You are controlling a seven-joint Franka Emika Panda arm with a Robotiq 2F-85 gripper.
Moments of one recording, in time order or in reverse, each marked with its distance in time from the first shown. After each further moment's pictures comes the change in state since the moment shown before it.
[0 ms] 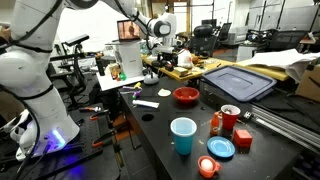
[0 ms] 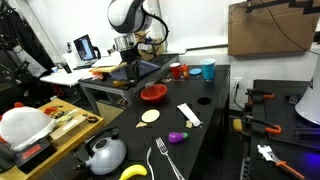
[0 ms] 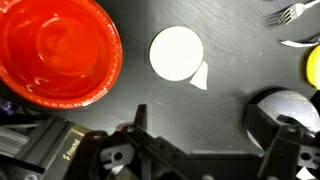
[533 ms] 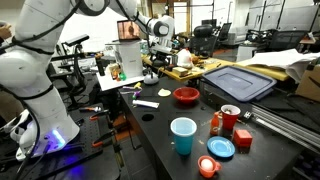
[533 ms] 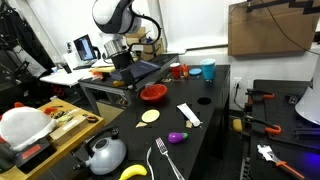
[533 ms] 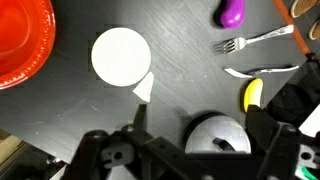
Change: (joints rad) arm 0.012 0.082 0.088 0.133 0.009 -0.224 -0.131
